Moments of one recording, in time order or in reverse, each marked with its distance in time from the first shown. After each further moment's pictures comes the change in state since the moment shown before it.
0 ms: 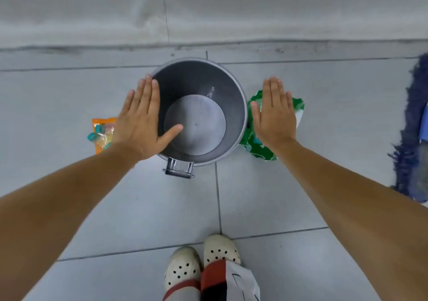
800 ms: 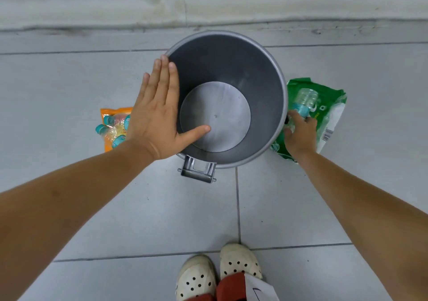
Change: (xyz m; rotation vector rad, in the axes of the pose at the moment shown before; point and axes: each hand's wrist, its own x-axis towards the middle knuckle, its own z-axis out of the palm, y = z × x) left_hand 0.009 -0.006 0.025 -0.013 0.079 0.059; right_hand -0.013 0.035 0.103 0.302 -0.161 0.491
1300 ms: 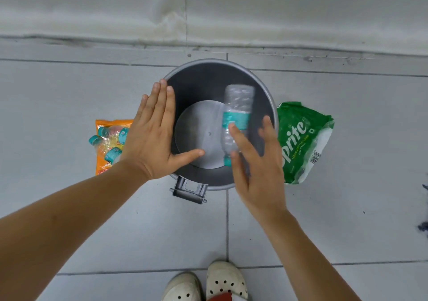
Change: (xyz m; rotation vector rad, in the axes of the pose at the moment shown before) left_hand 0.002 0.002 -0.005 -0.049 -0.045 -0.047; right_hand -0.114 -0.108 -0.045 0.191 0.132 -0.632
